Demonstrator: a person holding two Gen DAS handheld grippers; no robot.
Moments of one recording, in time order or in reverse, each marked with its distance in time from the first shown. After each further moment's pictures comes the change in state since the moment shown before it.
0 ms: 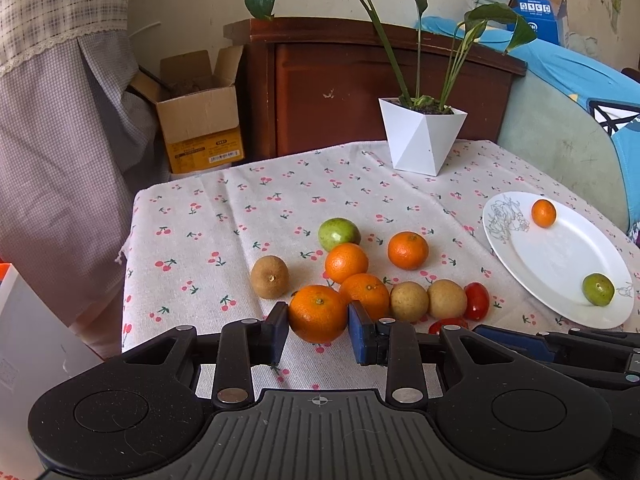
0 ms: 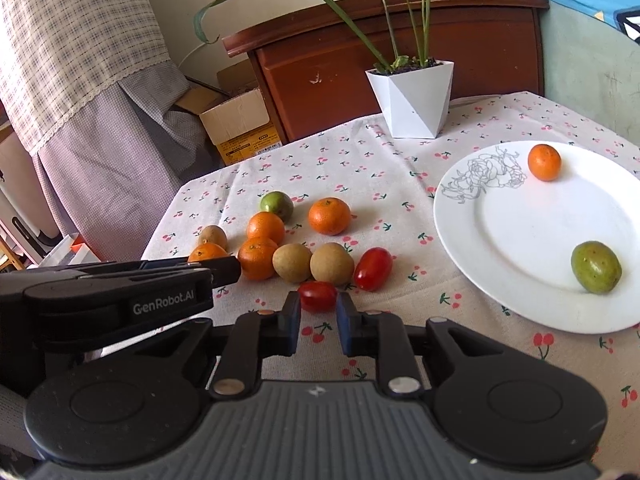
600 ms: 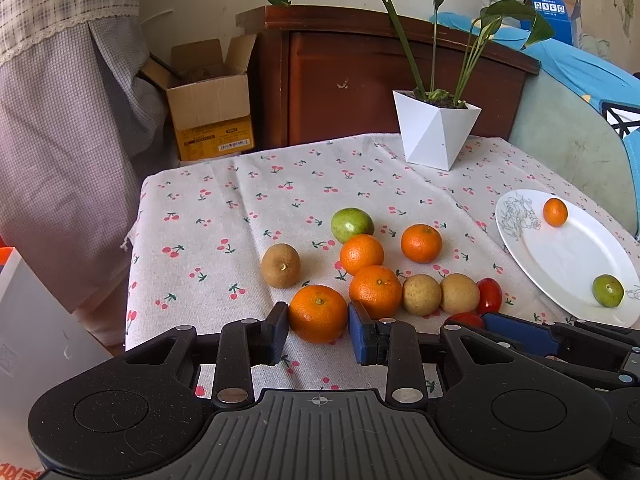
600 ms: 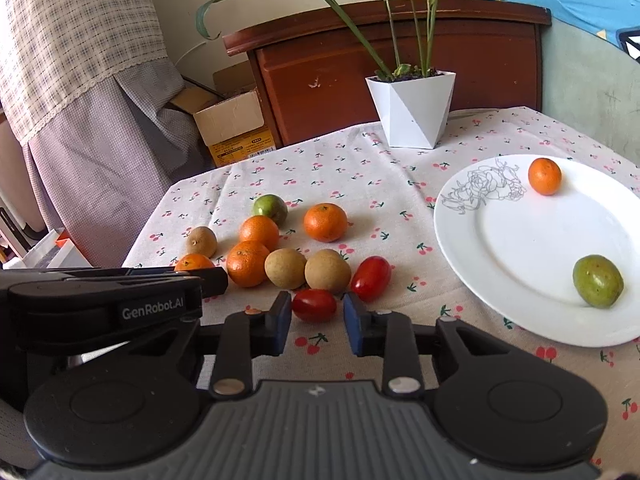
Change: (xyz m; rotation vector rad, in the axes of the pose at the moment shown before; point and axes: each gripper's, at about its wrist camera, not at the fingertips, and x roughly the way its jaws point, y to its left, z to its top) left arm 0.005 0.004 -0.003 -0.029 0.019 0.017; right arm 0.009 0.006 -0.001 -0.048 -0.026 -0.053
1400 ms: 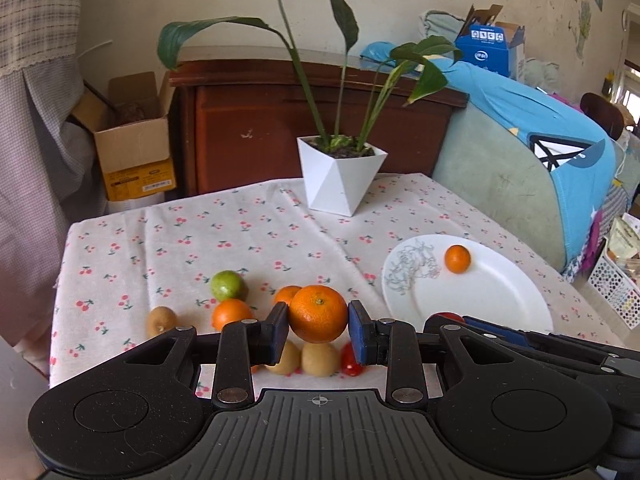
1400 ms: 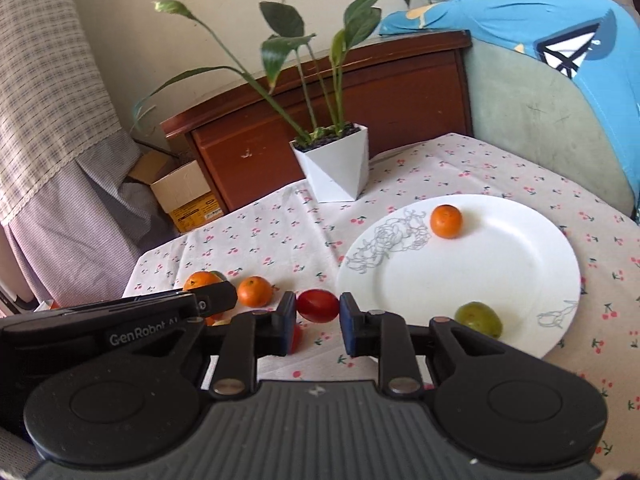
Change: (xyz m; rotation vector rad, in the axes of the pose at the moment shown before) left arm -0.024 -0.061 0.034 0.013 -0.061 -0.180; right arm -0.057 -0.058 0.035 0.168 -0.083 -0.081
